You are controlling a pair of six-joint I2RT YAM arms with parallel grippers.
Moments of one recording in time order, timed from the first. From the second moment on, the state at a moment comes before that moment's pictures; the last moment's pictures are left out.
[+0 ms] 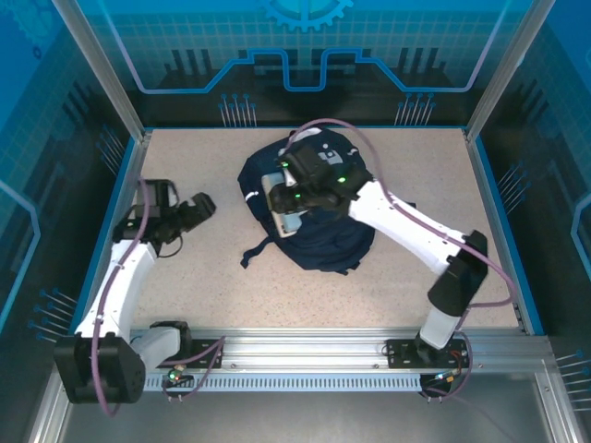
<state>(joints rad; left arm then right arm) 0.01 1.08 0.89 -0.66 0.16 -0.56 0.81 1.70 1.70 -0.86 0.00 0.52</state>
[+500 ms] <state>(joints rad) -0.61 1.43 1.11 -0.50 0.09 -0.27 0.38 1.31 1.28 -0.82 0.00 0.56</state>
